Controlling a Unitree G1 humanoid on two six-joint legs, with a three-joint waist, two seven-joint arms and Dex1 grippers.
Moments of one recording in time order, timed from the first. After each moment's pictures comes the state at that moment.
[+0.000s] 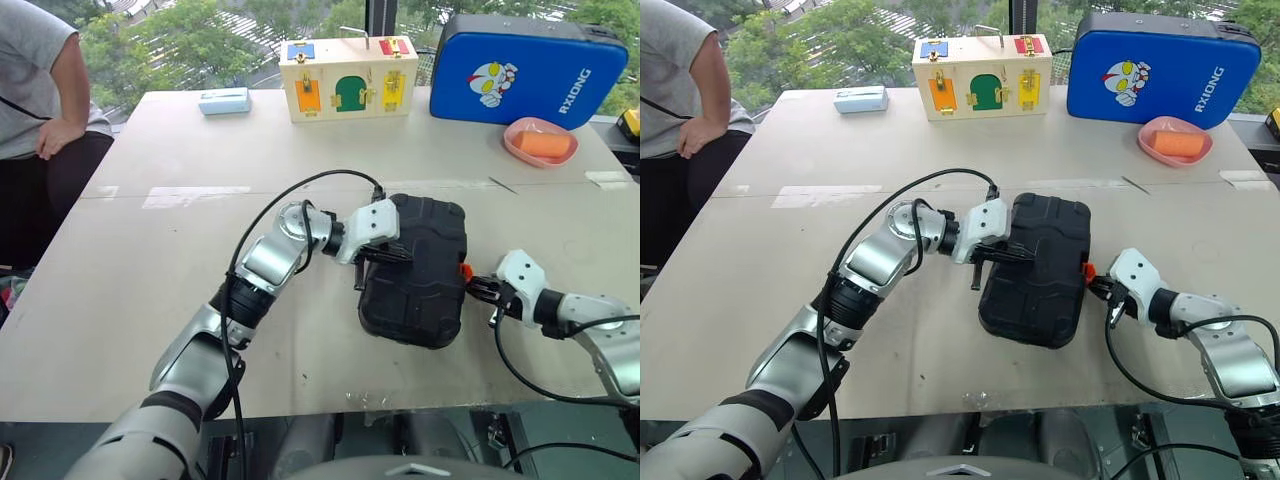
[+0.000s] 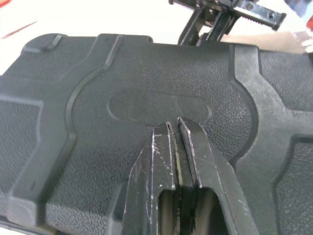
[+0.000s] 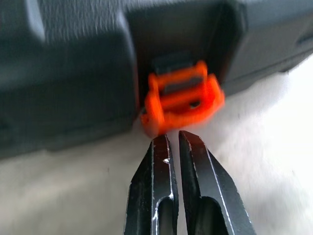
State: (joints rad) left arm -0.80 0.38 -0.46 0.22 -0.09 0.25 -1.17; right arm -0.06 -0.70 0.00 -0.20 0.23 0.37 0.83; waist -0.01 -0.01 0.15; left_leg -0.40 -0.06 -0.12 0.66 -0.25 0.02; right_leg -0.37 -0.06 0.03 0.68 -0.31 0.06
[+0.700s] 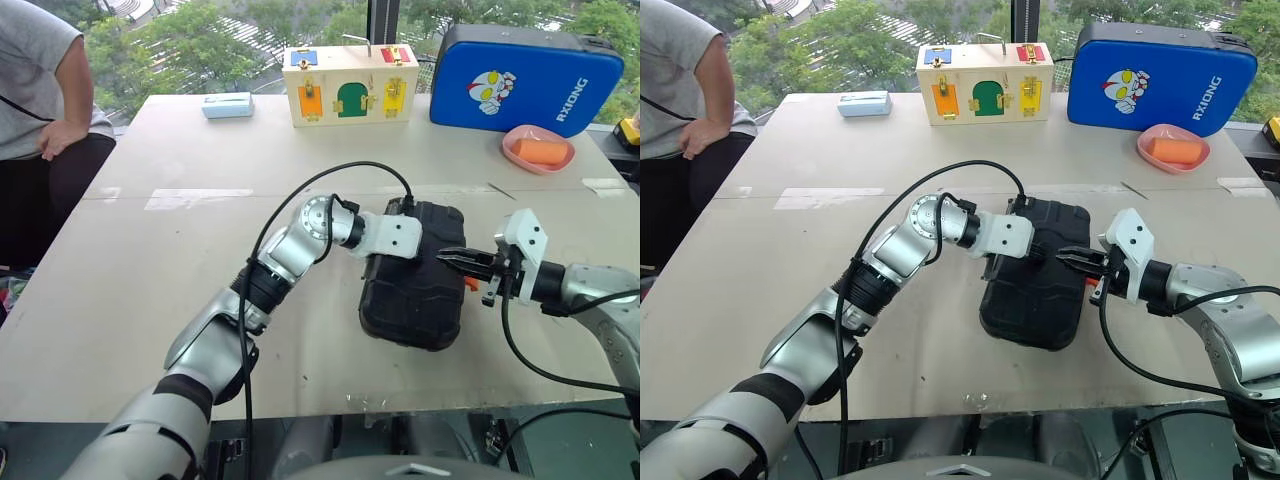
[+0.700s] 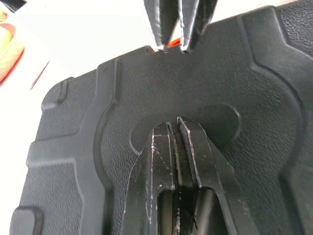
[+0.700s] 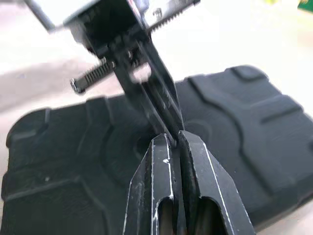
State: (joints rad) left arm -0.89 0.33 -0.54 0.38 0.11 -0.07 -1.15; right arm -0.17 -0.72 -0.09 -0.45 0.48 0.65 0.84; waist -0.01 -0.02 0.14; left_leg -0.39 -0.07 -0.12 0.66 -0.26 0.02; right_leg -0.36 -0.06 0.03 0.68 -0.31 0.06
